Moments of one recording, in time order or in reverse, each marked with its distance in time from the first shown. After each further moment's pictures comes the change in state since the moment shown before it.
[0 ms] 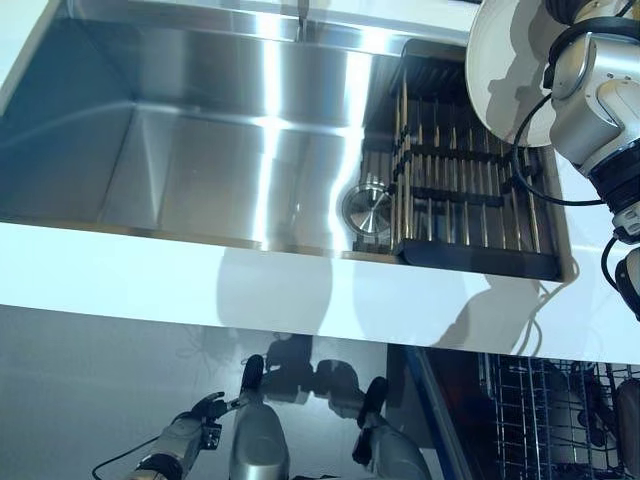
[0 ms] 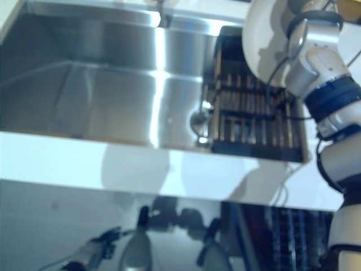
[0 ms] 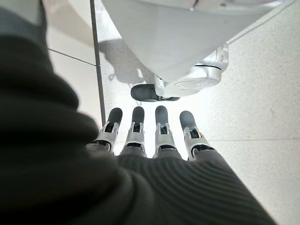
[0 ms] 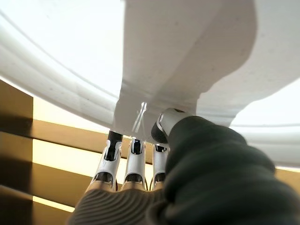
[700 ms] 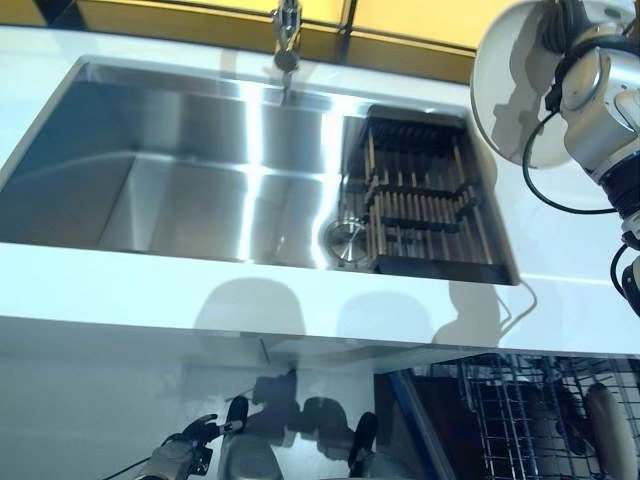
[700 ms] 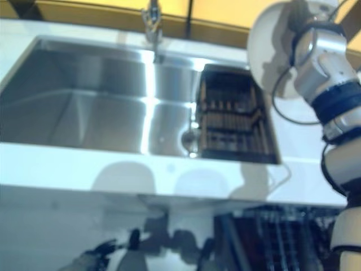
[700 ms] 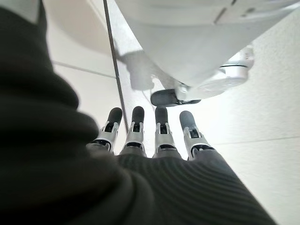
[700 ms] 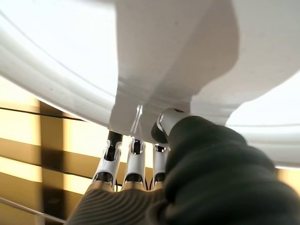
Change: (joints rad) left arm 0.079 0.025 -0.002 0.004 0.071 -0.019 -0.043; right arm 0.059 -0.047 -0.010 0.115 0.118 -0.109 0.258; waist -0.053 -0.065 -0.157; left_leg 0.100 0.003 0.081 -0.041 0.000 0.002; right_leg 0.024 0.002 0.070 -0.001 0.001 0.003
